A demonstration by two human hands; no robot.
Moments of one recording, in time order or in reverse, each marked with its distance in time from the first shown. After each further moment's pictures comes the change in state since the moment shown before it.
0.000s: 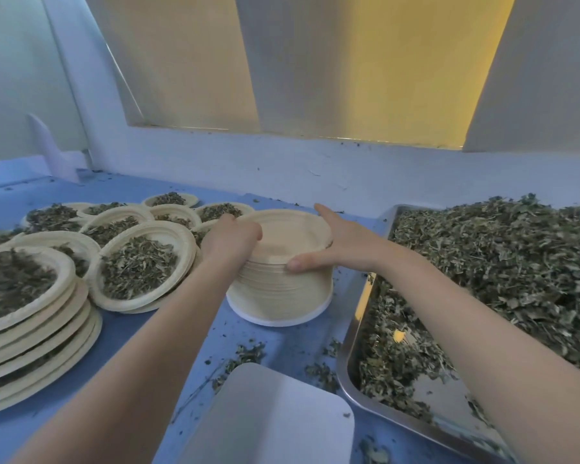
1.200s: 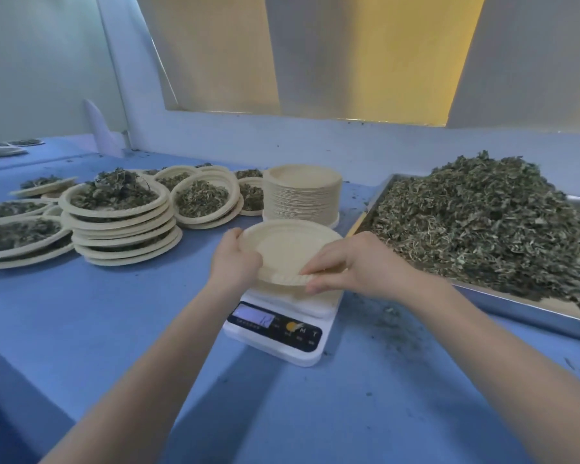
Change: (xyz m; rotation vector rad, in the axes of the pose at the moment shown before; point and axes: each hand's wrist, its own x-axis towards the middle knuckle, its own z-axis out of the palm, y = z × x) left_hand -0.208 -0.094 -0.056 -0.360 -0.023 0.001; right_hand -0.202 -0.047 0.101 -0.151 0.085 -0.427
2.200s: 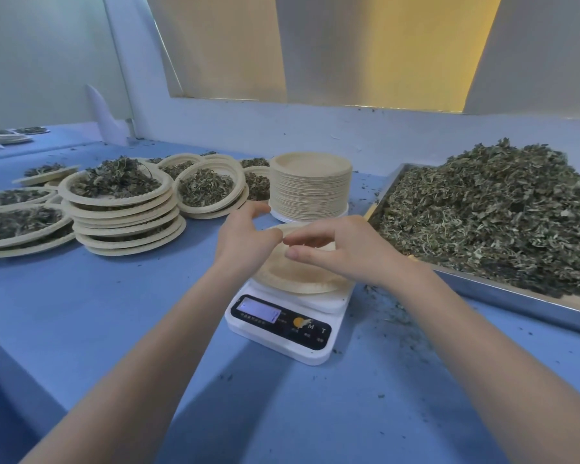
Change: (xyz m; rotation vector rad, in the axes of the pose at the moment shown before) left_hand 0.011 0.008 0.002 0.181 0.006 0.225; right_hand 0.024 -0.011 0.013 0.148 0.083 -0.036
